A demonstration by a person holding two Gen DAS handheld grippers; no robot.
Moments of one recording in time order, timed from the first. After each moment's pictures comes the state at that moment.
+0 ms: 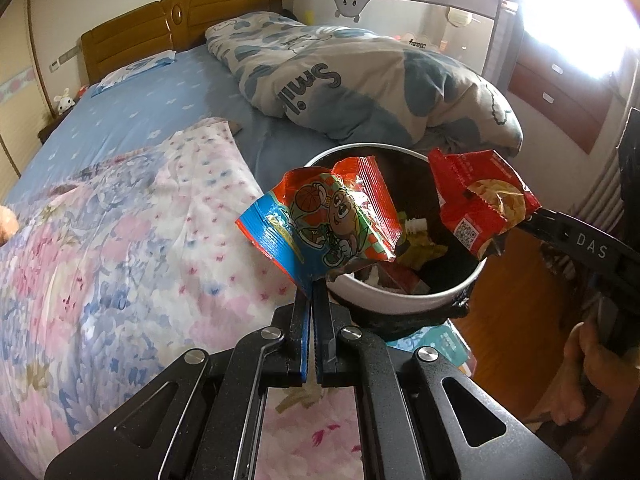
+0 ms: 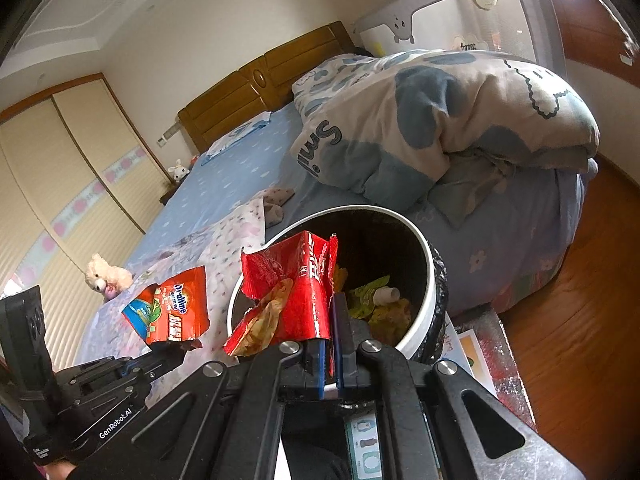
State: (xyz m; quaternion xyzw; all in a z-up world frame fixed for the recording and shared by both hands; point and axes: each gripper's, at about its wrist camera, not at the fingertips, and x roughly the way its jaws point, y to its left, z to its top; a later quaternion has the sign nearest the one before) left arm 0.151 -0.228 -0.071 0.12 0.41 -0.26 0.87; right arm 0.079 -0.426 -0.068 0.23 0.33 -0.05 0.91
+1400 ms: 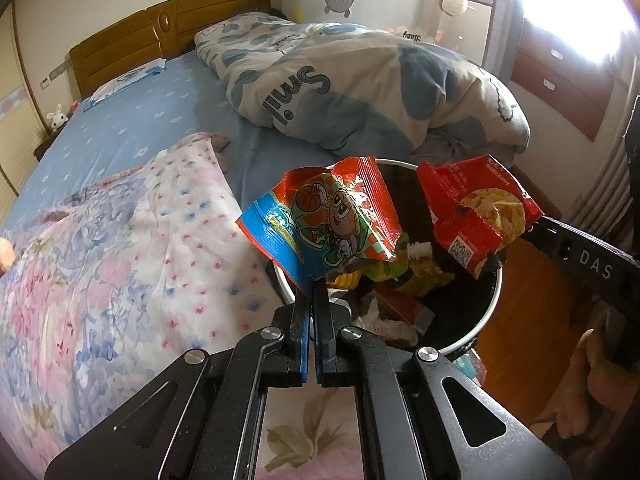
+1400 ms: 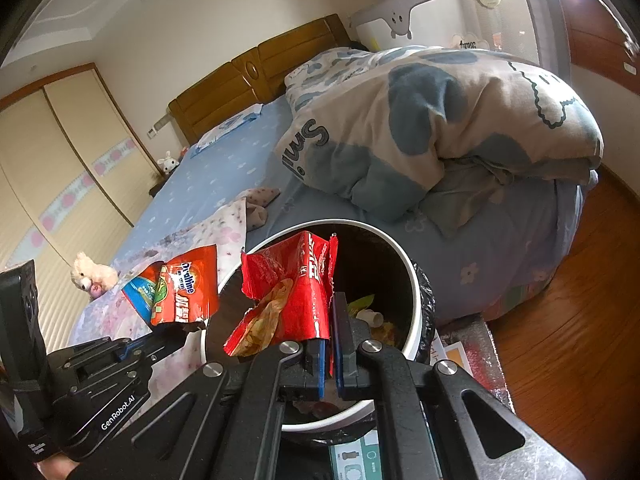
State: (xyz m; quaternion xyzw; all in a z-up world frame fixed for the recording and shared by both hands) left arm 0.181 -0.268 -0.072 0.15 0.40 -0.26 0.86; right arm 0.104 -0.442 -0.068 0.22 0.35 -0.06 0.91
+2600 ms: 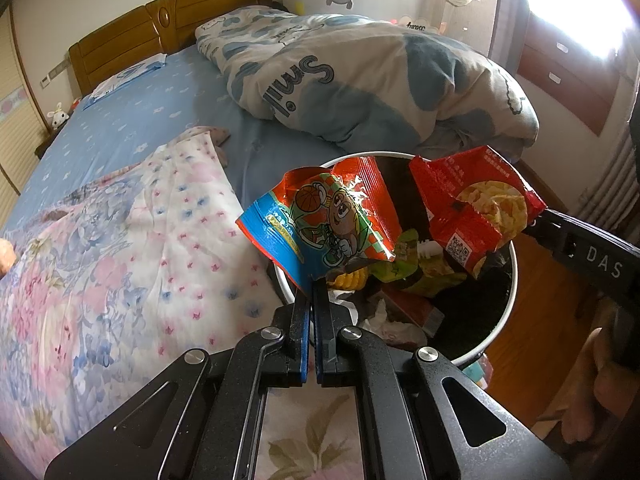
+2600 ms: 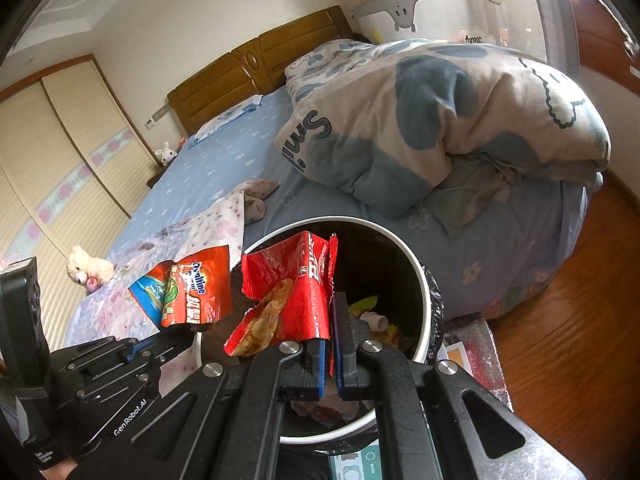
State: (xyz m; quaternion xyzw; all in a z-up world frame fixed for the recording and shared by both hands) left arm 0.189 -0.275 -0.080 0.15 0.41 -0.26 0.86; right arm 0.117 -0.439 -0.071 0.21 0.36 -0.05 0.91
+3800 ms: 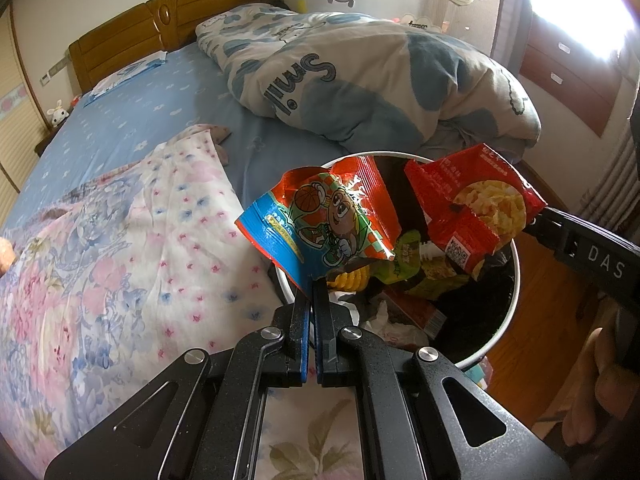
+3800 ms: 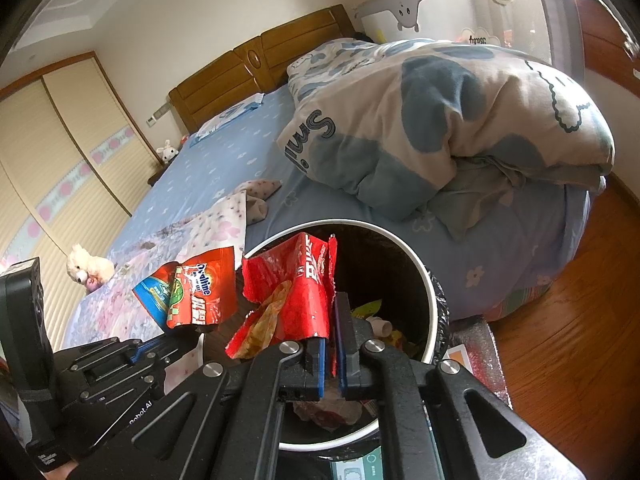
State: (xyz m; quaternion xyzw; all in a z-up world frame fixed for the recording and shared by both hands) left arm 0.191 -0.276 -0.081 0.15 0.42 -0.26 0.86; right arm 0.125 -0.436 -0.070 0.21 0.36 -0.05 0.91
